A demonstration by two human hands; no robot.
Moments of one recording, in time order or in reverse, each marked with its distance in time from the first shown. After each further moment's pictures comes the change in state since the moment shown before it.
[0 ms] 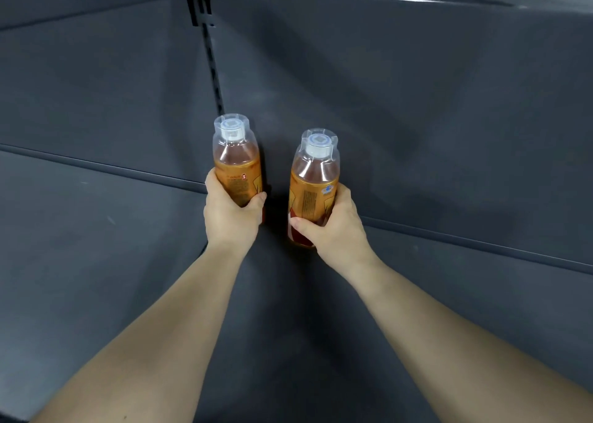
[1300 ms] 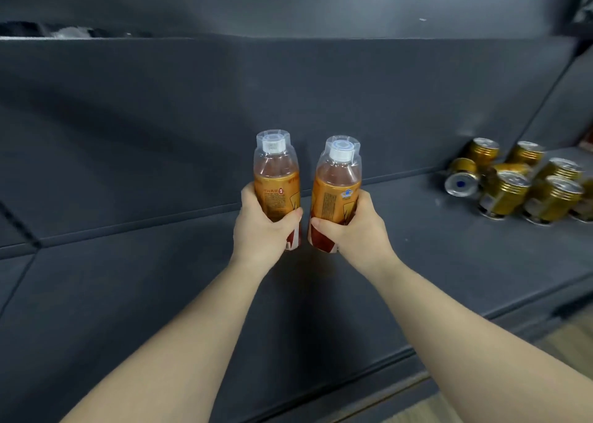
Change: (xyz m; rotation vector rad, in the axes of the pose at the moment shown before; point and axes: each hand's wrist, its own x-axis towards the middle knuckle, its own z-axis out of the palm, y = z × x) left_hand -0.235 0.105 0.141 -0.098 -0.733 0.304; right_hand -0.200 0.056 -0.229 -0.017 0.578 0.260
